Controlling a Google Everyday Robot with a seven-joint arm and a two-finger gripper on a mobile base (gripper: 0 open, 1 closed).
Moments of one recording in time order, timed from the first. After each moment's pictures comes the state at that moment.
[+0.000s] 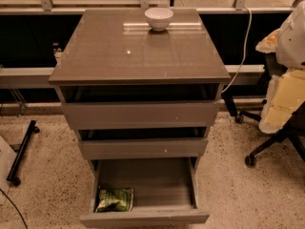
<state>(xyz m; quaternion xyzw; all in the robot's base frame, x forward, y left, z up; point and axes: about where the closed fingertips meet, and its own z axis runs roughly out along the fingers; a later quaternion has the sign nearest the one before) 0.438 -0.217 0.976 -0.60 0.78 -0.03 0.16</state>
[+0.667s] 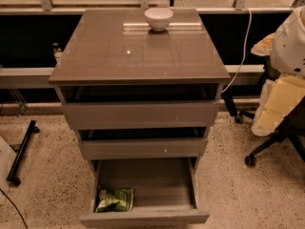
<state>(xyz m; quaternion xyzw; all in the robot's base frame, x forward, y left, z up) 0.440 -0.207 0.970 -0.60 0.78 -0.03 0.18</state>
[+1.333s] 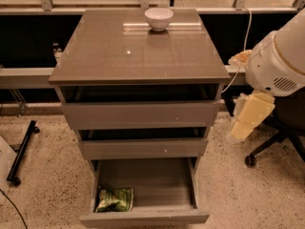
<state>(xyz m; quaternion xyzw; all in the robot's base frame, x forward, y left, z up) 0.450 -0.174 0.936 -0.61 0.76 0.01 0.23</state>
